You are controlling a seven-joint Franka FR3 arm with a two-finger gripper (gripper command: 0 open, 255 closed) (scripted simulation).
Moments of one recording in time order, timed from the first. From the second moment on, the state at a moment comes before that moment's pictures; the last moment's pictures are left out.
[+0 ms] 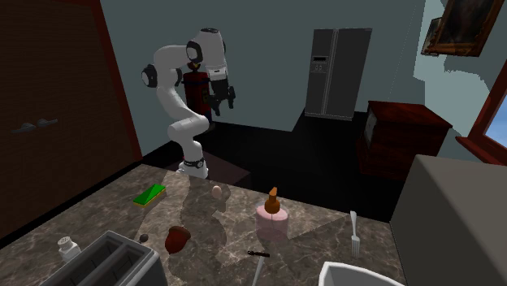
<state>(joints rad) 0.02 -0.83 -0.05 -2.26 0.10 1.46 -0.06</state>
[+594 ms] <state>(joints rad) 0.01 -0.64 -0.09 -2.28 0.05 1.65 -0.12</state>
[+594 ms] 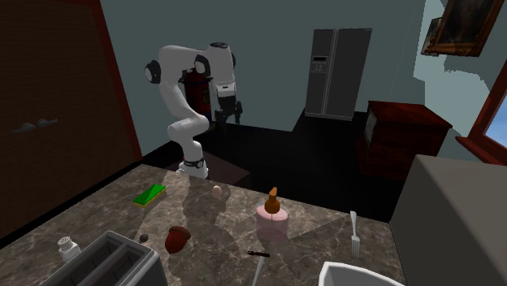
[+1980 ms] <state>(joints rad) -0.03 0.09 -0.18 -1.95 0.04 2.04 -0.27</state>
